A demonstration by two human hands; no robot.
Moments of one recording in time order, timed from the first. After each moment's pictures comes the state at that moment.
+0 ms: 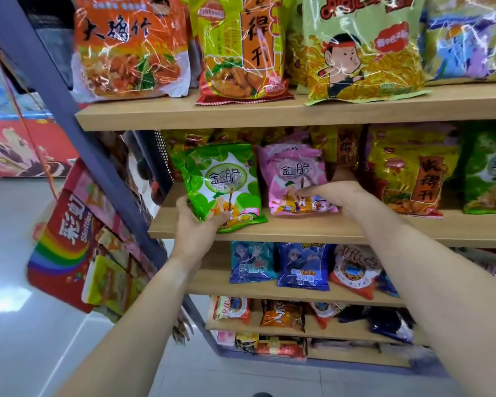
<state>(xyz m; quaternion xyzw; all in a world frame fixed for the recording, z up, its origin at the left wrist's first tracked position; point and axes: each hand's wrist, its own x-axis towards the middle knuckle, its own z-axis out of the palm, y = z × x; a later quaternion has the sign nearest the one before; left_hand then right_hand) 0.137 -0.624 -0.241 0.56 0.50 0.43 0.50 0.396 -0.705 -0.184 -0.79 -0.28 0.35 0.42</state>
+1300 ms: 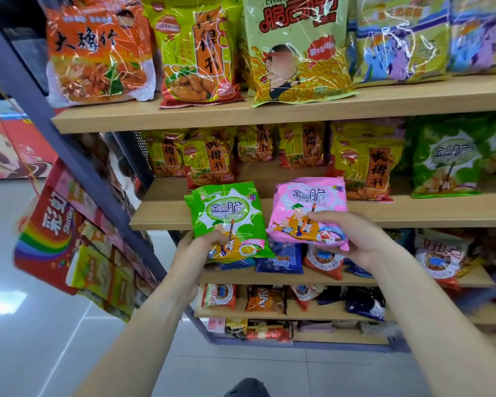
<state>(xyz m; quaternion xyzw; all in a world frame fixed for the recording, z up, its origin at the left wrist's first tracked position) 0.150 -0.721 -0.227 0.46 0.53 0.33 0.64 0.405 -0.836 -0.205 -0.65 -0.18 0.50 0.54</state>
